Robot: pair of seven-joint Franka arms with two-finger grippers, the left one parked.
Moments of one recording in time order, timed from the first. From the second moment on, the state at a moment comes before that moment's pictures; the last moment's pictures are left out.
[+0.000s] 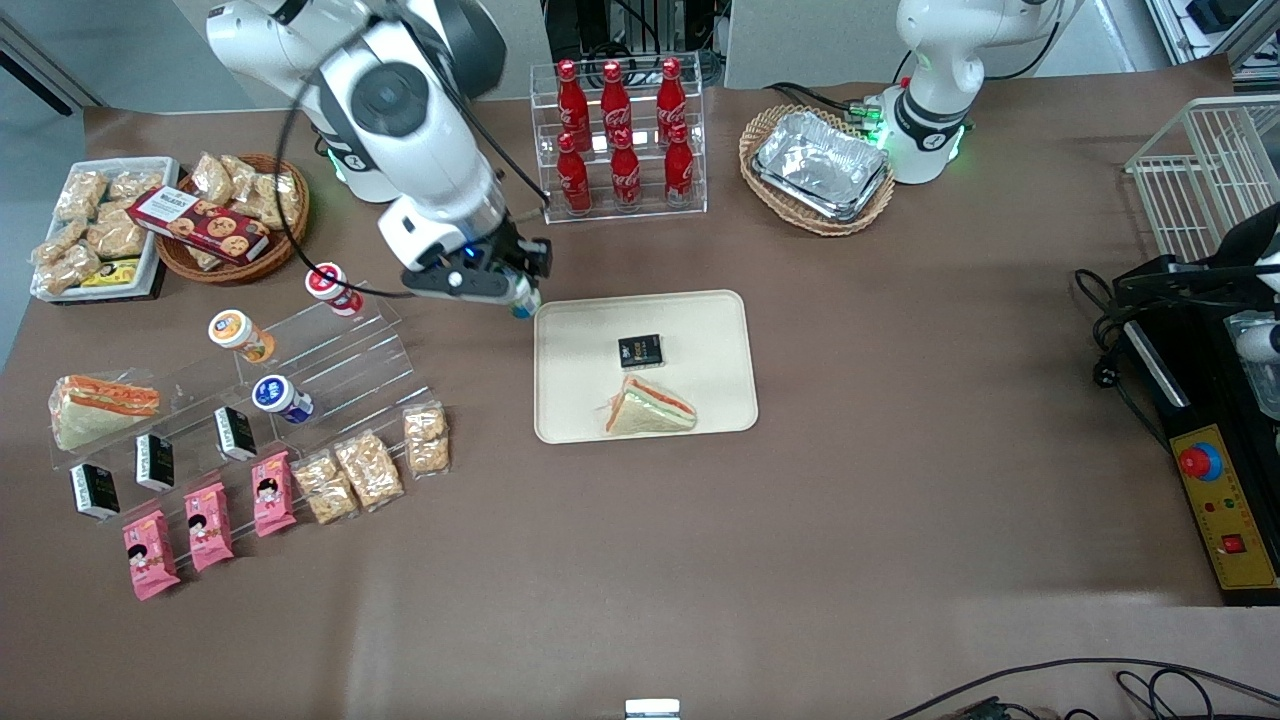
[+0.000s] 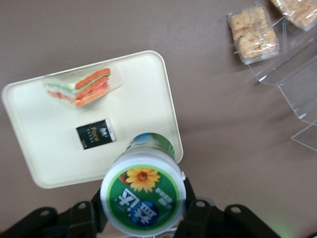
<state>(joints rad) 0.01 0.02 0.65 -1.96 0.08 1.98 0.81</state>
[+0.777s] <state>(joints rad) 0.10 0.39 0.65 -2.11 -0.39 2.38 1.19</state>
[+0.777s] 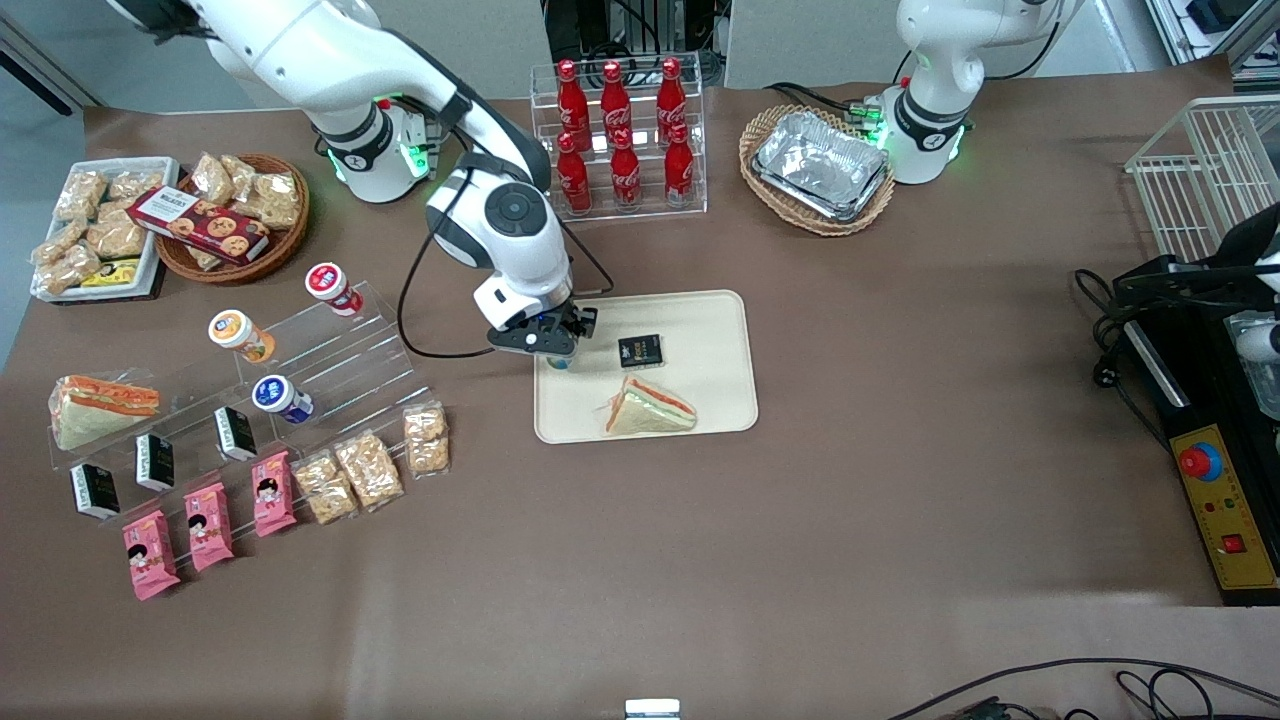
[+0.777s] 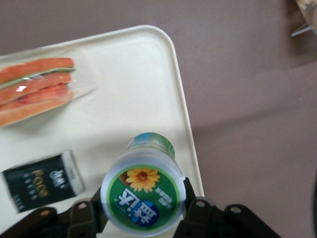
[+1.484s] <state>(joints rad) 0.12 0.47 0.65 -2.12 -0.45 2.46 1.30</state>
